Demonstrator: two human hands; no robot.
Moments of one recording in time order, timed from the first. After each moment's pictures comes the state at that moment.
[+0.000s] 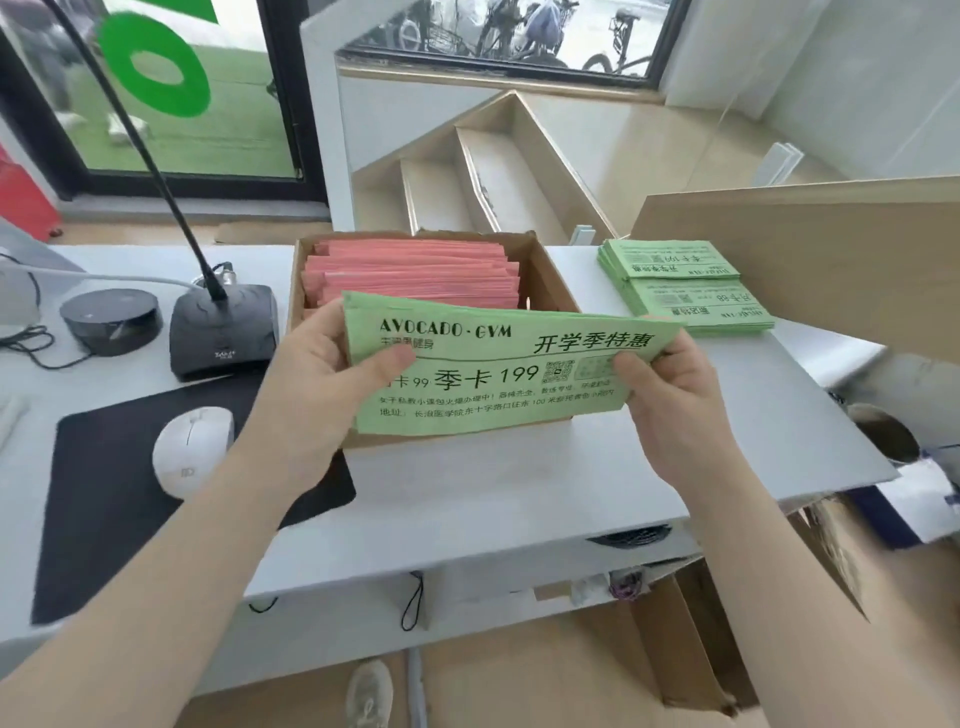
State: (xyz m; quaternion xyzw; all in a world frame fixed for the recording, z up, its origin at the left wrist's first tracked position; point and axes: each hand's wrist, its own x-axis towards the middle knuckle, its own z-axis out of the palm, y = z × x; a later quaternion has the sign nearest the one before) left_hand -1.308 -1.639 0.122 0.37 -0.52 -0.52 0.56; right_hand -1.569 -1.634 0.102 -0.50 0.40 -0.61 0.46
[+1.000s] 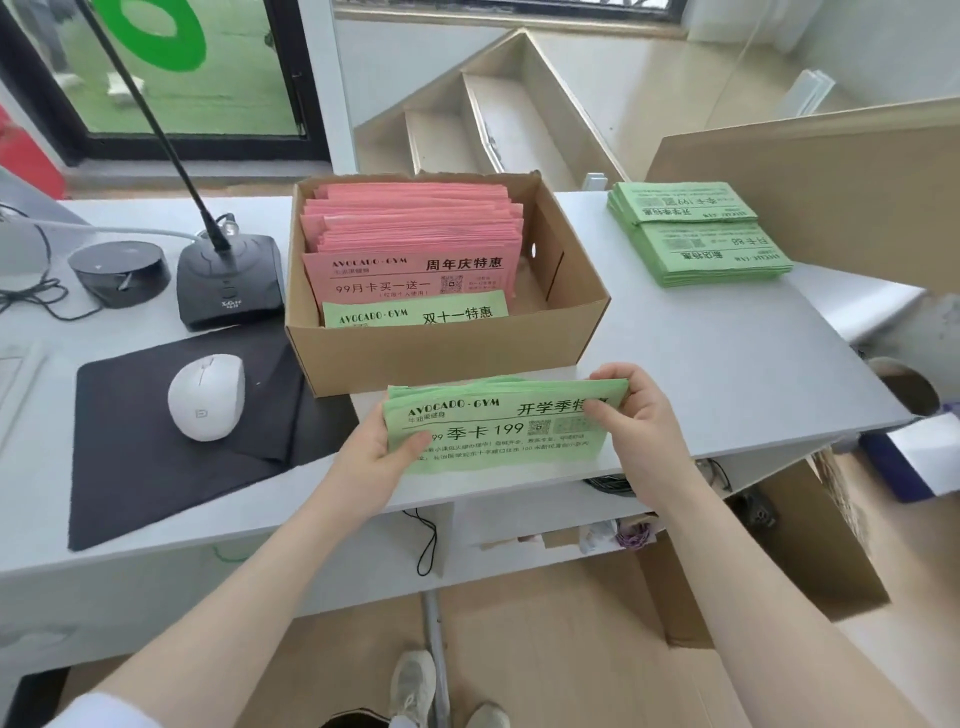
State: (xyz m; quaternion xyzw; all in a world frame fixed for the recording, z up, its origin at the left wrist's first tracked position) left_hand -1.314 -1.596 0.006 0.49 -0.58 -0.53 0.39; right_hand -1.570 -1.589 0.036 -0.45 0.54 -0.50 0.50
